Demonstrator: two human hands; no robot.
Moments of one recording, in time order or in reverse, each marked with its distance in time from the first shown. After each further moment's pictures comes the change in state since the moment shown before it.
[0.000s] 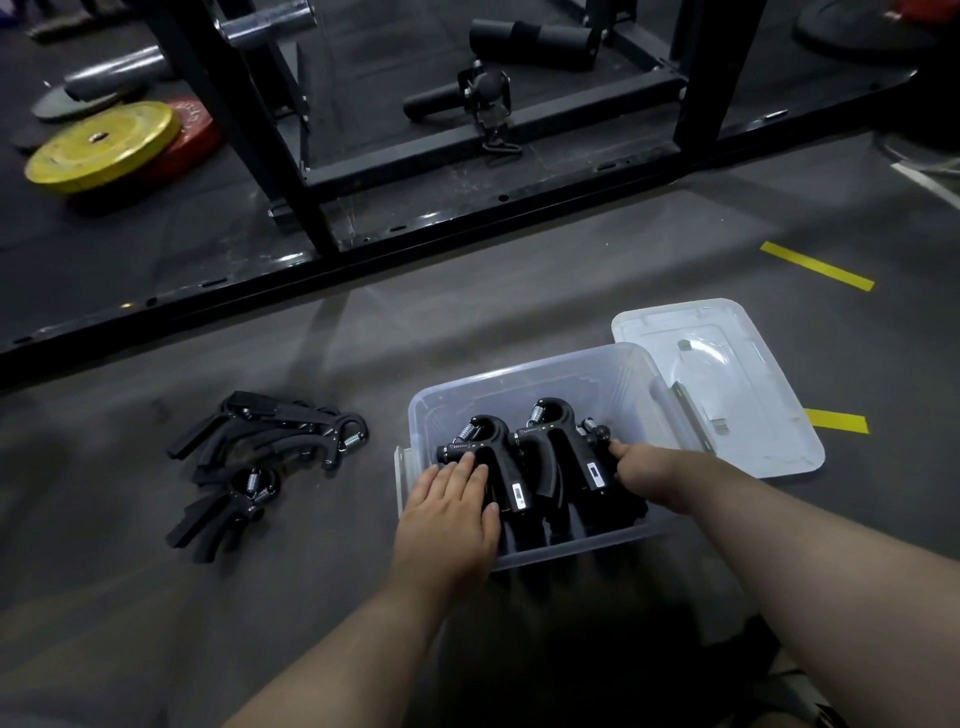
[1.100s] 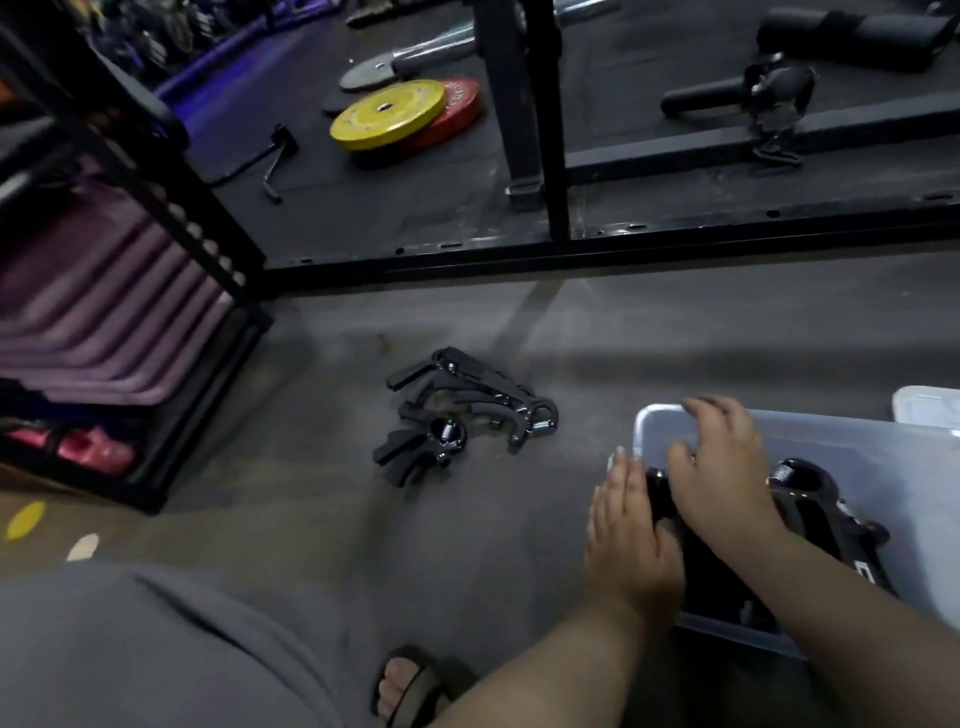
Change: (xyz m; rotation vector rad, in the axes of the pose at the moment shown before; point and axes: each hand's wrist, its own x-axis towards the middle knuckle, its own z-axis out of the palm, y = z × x) left_hand -0.009 -0.008 -0.001 -0.737 0.208 -0.406; right_hand -0.011 -0.170 0.084 0.106 0.736 -0.642
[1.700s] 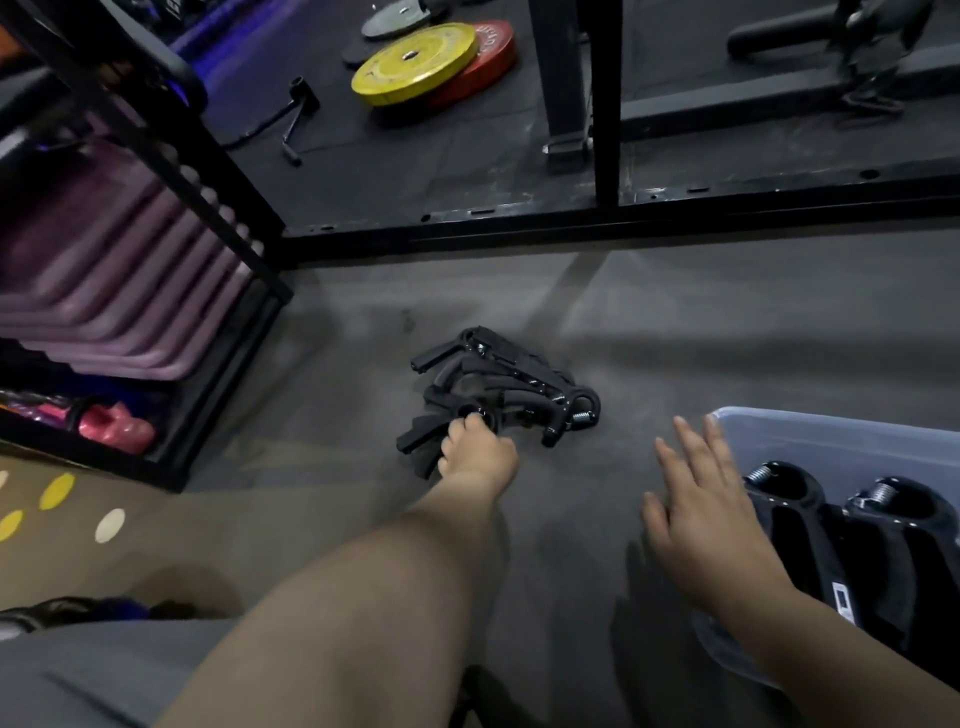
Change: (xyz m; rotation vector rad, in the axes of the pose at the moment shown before) left_hand 0.113 -0.143 -0.129 0.263 0.026 -0.744; right_hand -0.026 -0.018 0.057 -0.255 -0.324 -0.177
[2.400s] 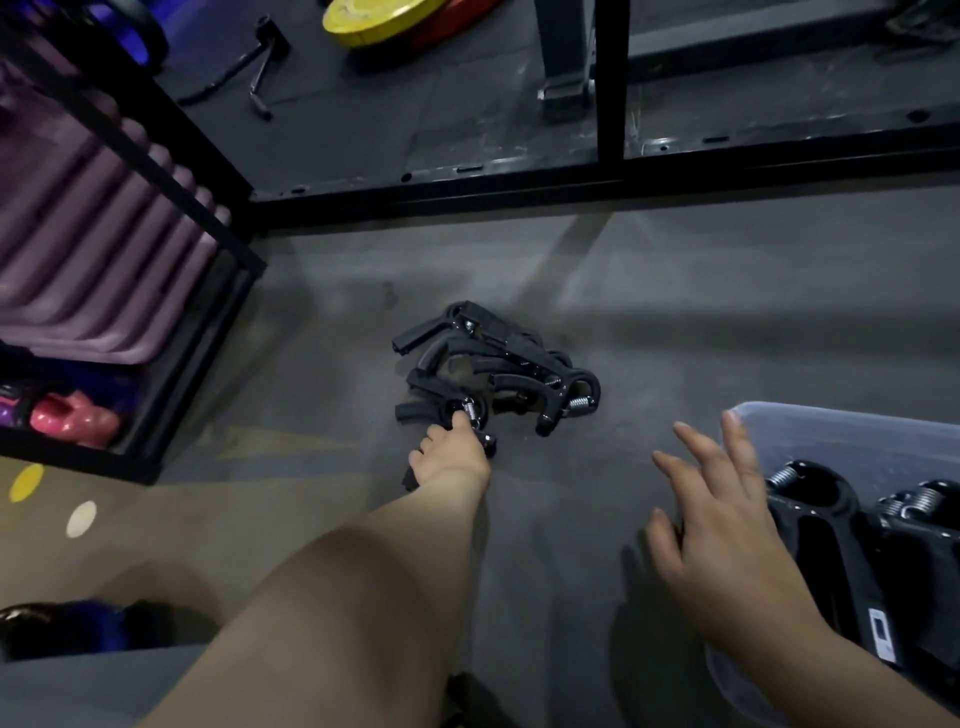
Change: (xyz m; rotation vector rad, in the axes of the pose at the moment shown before) left_hand 0.049 -0.024 0.031 0.386 -0.051 -0.038; right_hand 0.001 0.002 0.007 0.084 0.076 -0.047
